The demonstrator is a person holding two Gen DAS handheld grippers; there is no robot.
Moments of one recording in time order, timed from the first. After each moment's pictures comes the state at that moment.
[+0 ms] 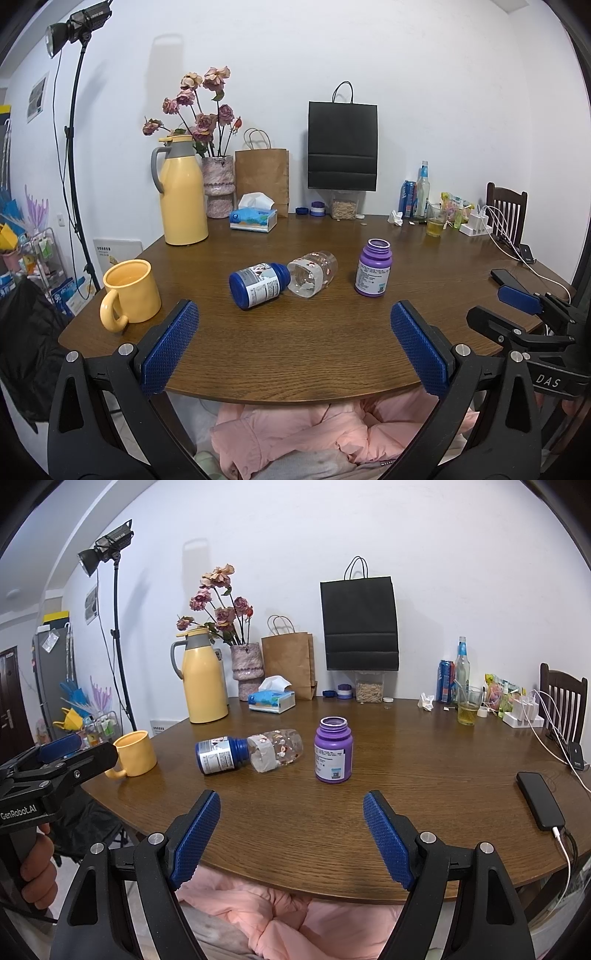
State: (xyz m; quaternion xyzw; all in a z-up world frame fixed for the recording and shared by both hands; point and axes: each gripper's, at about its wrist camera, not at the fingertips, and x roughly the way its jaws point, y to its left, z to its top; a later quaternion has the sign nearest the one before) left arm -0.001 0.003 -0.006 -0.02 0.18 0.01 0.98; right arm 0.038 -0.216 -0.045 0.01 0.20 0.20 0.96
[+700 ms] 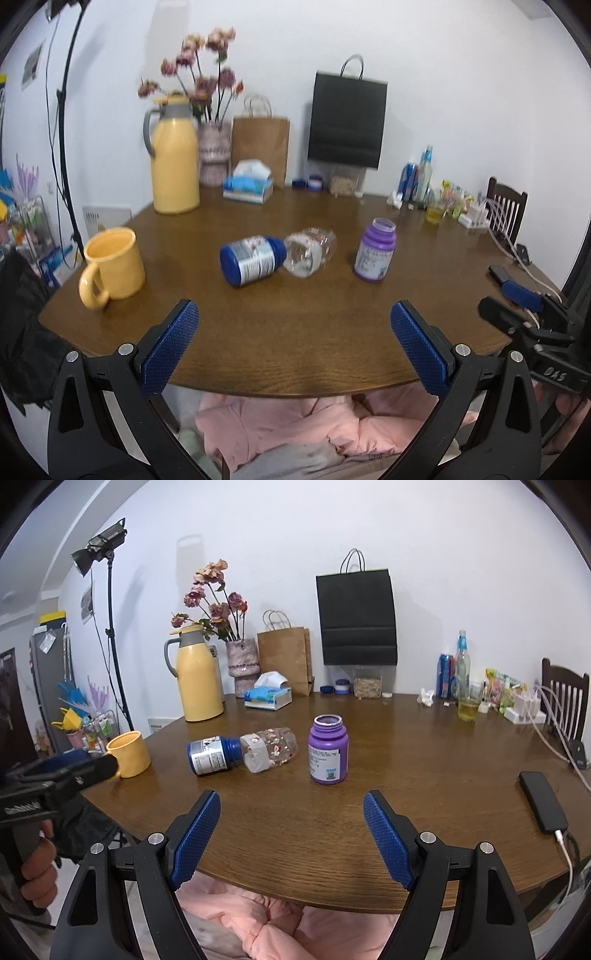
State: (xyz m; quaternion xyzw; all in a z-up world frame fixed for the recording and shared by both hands) left arm 0.038 0.018 -0.017 -0.05 0.25 -0.01 0.97; right arm 0.062 -0.223 -0.044 0.02 0.22 0.20 0.95
